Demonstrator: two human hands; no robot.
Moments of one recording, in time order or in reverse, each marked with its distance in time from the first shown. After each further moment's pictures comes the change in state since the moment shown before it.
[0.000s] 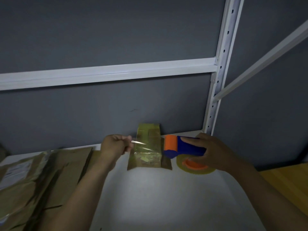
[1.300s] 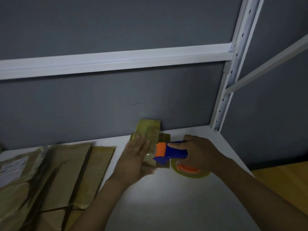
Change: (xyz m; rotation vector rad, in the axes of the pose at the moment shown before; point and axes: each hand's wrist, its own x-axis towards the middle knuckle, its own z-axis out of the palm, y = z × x) left_hand 0.042 -0.108 0.023 1.098 -0.185 0.809; right_hand 0.052 -0.018 0.047 -0.329 -0.141 -0.060
